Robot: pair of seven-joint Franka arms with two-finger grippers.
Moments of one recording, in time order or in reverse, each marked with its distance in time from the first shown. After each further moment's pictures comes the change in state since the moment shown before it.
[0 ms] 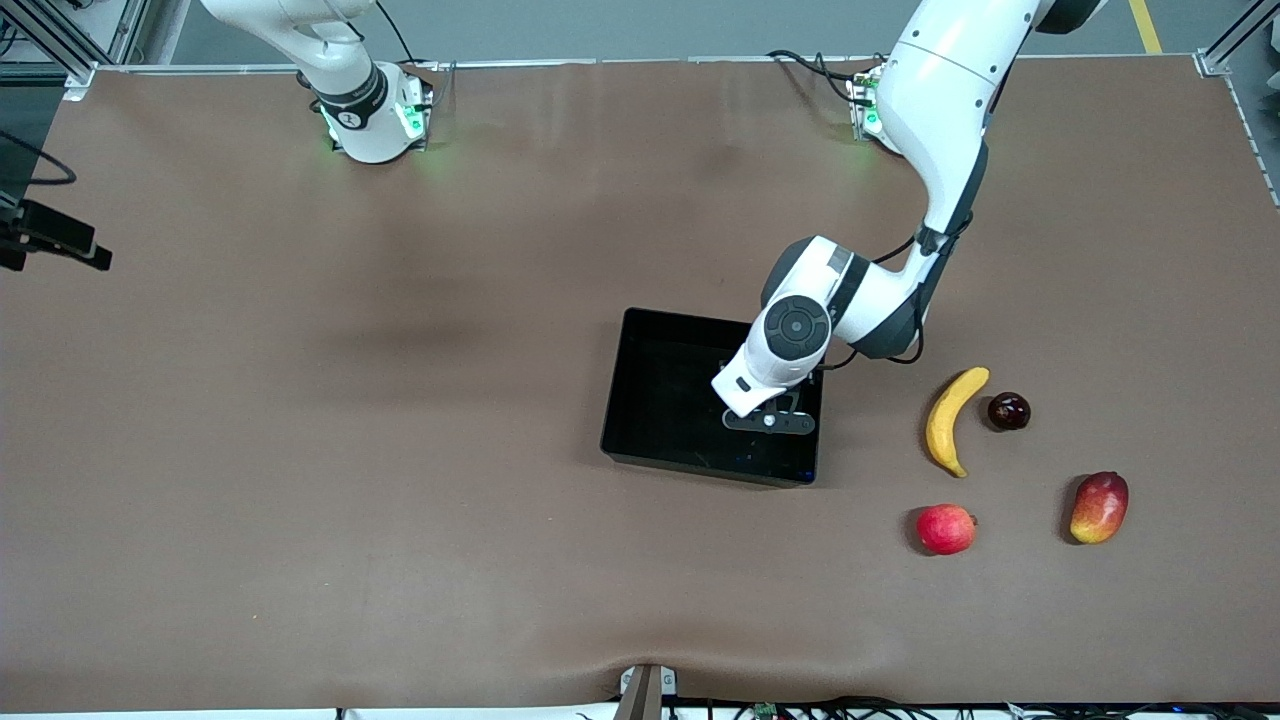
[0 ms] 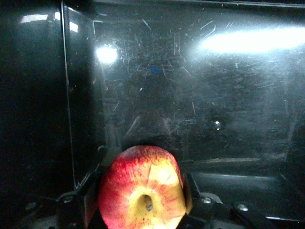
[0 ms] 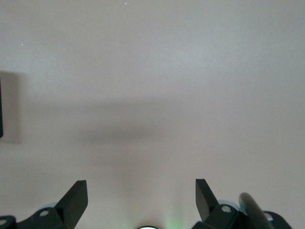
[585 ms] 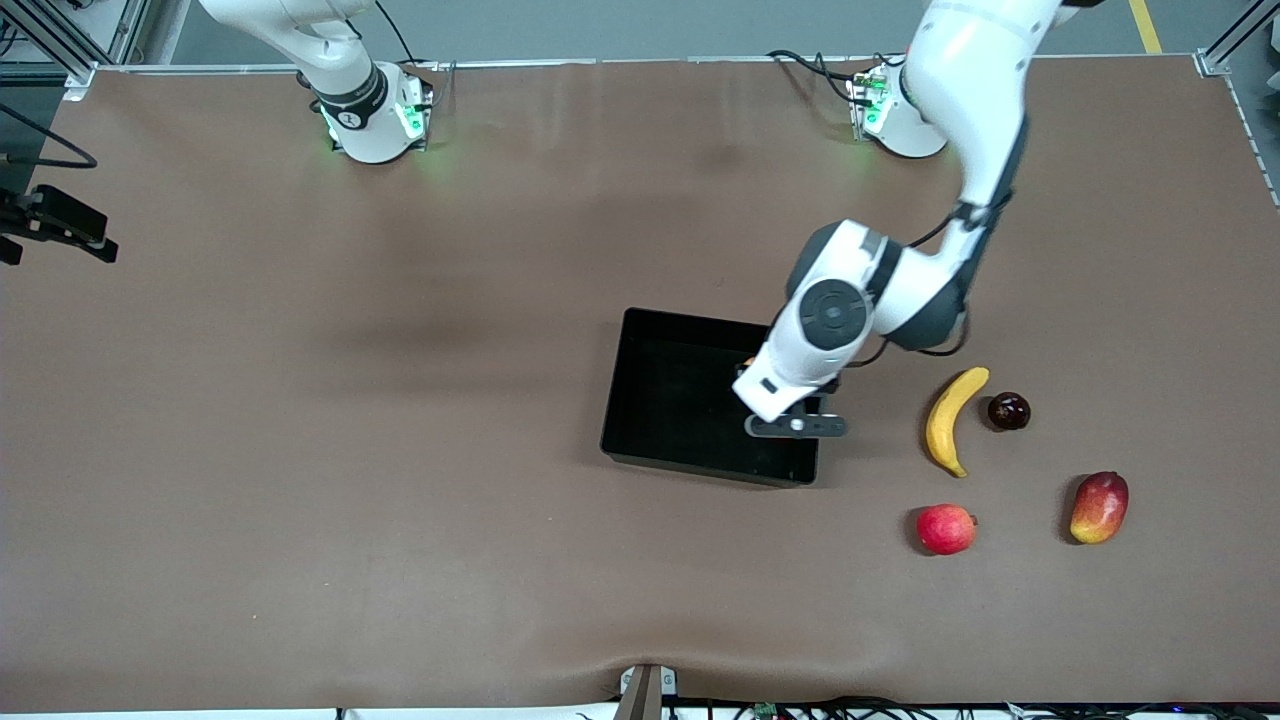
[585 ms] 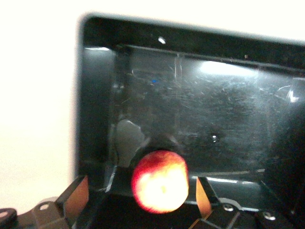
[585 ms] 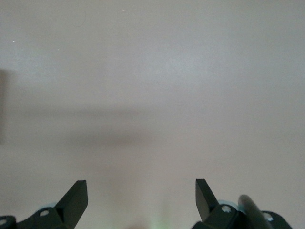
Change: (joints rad) left arm 0.055 -0.118 0.014 0.056 0.000 -0.125 -0.002; right arm 0.046 -0.046 0.008 -0.041 -0.079 0.035 0.000
